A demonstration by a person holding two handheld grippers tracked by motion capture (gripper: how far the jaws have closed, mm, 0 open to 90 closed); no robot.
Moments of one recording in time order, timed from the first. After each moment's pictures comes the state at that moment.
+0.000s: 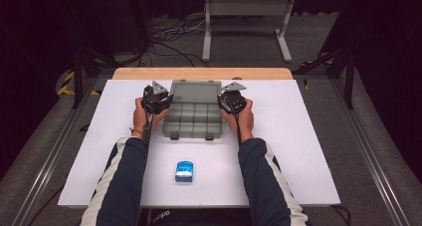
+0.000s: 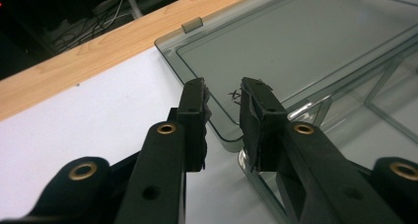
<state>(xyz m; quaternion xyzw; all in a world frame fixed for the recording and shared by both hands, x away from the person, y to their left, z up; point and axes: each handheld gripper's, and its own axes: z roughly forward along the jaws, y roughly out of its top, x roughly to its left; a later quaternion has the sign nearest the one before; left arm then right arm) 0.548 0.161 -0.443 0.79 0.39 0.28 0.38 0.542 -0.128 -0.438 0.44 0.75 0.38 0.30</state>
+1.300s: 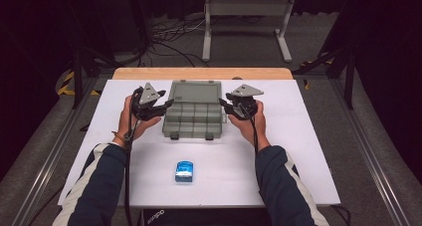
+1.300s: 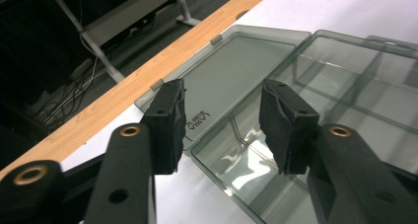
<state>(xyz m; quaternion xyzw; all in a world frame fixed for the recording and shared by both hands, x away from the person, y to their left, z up) 0.484 0.179 -0.389 0.81 0.25 0.29 0.43 0.490 -0.155 -0.399 0.35 0.77 0.46 0.28</state>
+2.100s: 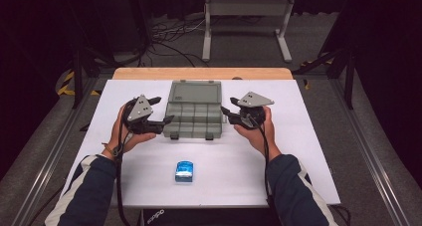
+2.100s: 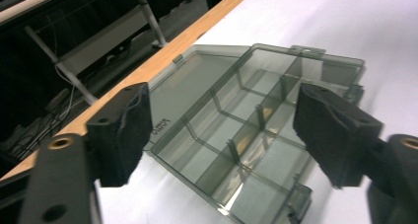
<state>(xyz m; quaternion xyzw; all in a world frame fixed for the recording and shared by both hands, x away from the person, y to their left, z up) 0.439 0.186 -0.386 0.81 0.19 0.28 0.47 0.450 -0.169 -0.386 0.30 0.78 0.48 0.28</state>
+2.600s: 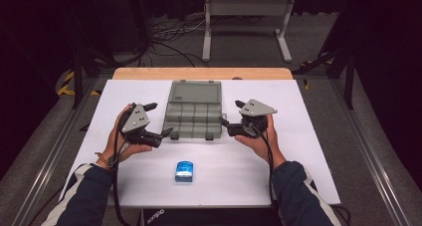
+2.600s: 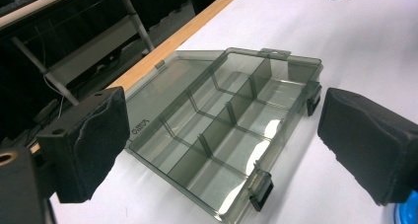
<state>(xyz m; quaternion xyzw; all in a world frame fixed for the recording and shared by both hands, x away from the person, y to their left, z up) 0.412 0.191 -0.389 0.81 0.17 0.27 0.48 0.426 -0.171 -0.388 0.27 0.78 0.49 0.29</state>
